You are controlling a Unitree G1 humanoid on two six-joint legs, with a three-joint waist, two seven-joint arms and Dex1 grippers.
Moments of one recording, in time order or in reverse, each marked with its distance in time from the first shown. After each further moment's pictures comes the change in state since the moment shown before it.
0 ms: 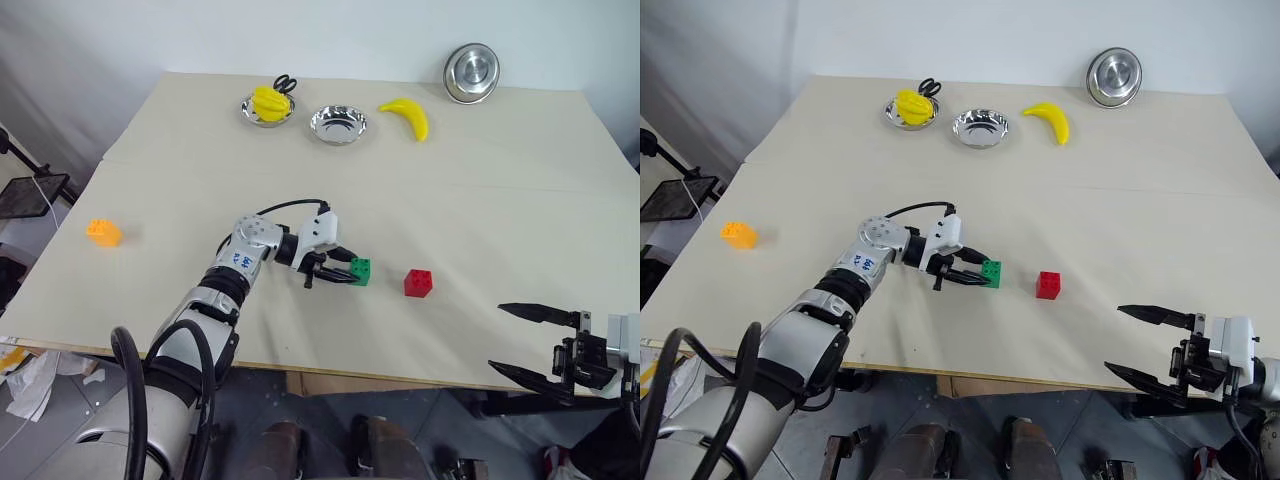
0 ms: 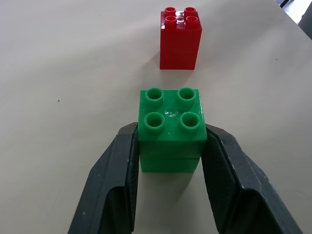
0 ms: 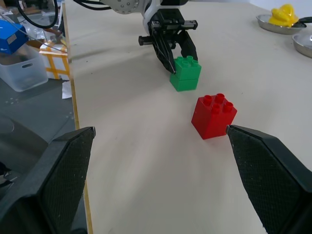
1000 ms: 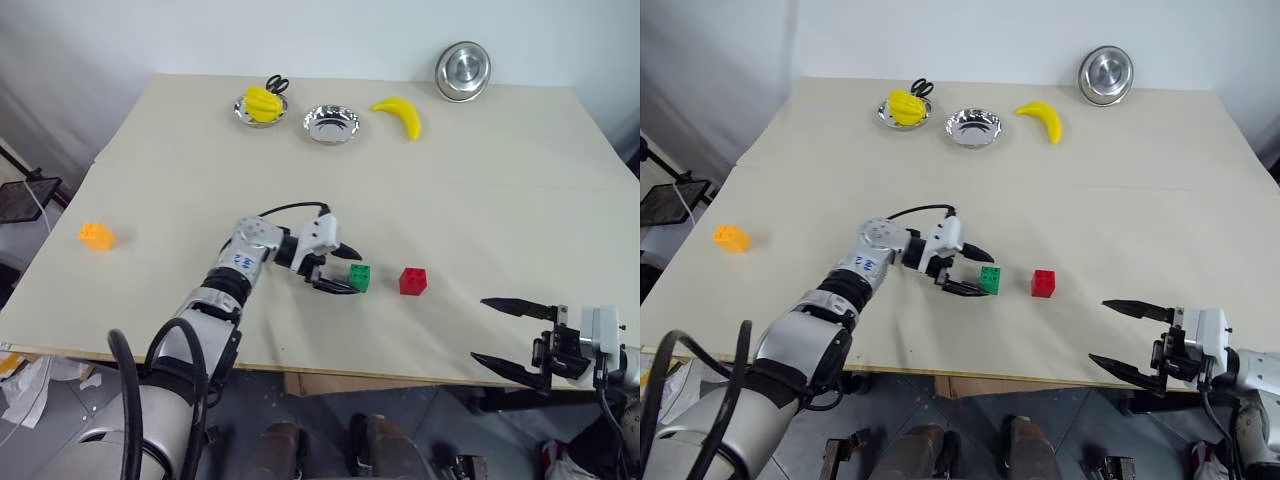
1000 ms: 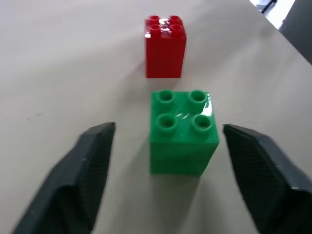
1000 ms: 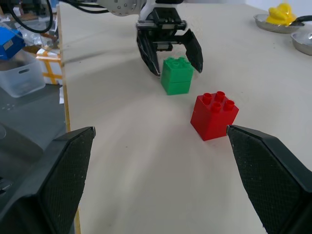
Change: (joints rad) left arm 0.033 0.041 0.106 -0.039 0.005 -0.011 -0.099; right arm -0.113 0.051 0.061 0.046 -0.062 0.016 -0.002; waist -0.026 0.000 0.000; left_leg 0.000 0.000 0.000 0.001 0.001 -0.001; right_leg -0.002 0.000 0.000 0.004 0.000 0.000
